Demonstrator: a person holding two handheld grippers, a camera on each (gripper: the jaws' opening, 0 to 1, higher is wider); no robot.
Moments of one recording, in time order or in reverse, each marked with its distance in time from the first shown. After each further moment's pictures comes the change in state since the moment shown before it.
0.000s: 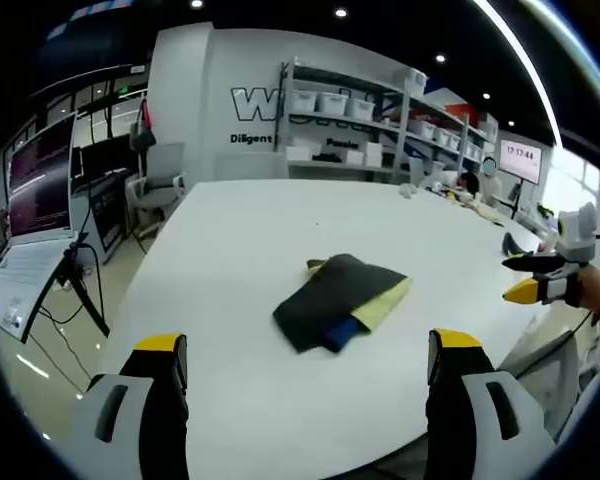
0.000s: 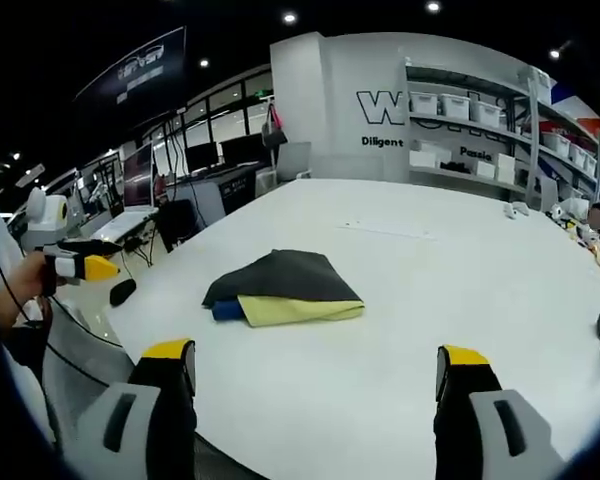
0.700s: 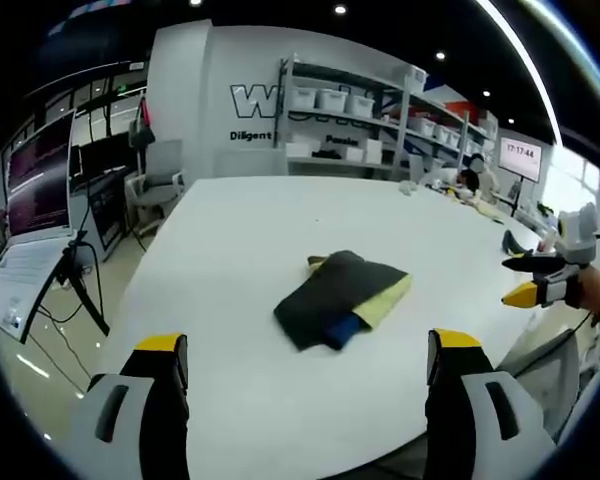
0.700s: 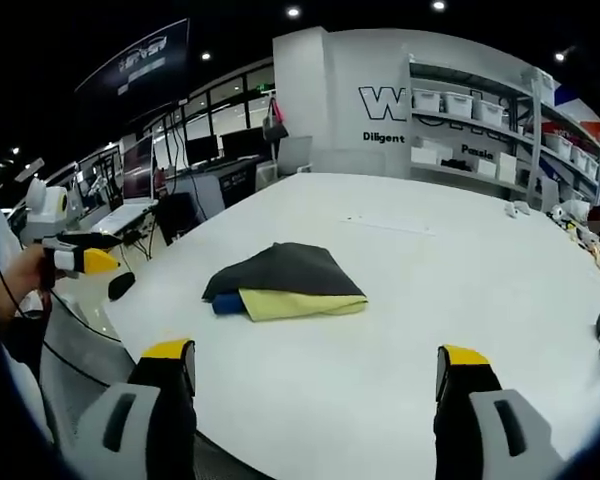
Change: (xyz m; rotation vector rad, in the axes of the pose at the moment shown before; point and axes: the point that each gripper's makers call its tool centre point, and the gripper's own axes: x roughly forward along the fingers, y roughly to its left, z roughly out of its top) left arm 0.003 0.004 -0.002 0.000 0.013 -0.006; right arm 0.004 0.005 -0.005 -0.009 0.023 -0.005
